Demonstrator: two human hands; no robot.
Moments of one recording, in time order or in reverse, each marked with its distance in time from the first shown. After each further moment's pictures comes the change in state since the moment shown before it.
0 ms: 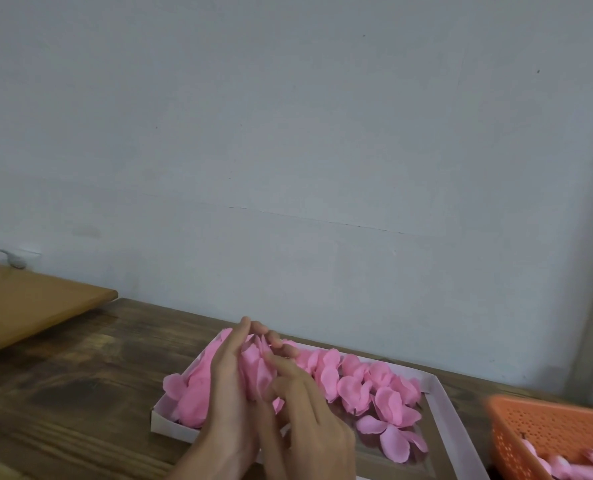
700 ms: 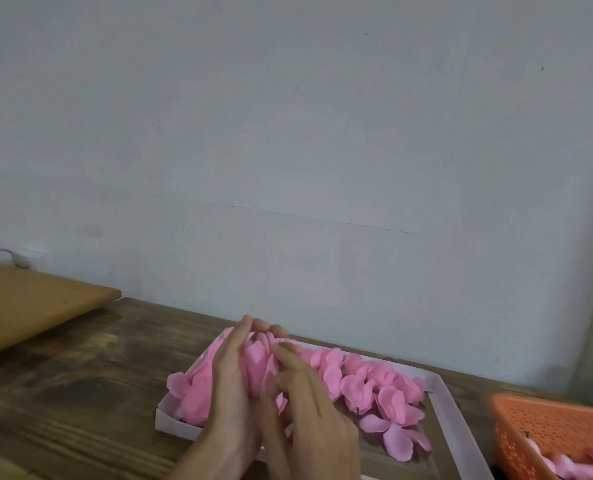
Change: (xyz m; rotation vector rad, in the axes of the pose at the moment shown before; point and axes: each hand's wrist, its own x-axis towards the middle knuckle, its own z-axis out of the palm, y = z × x) left_hand 0.007 -0.001 -0.007 -0.063 -0.034 0.012; right_hand -0.006 0.008 0.001 0.007 -0.084 0.012
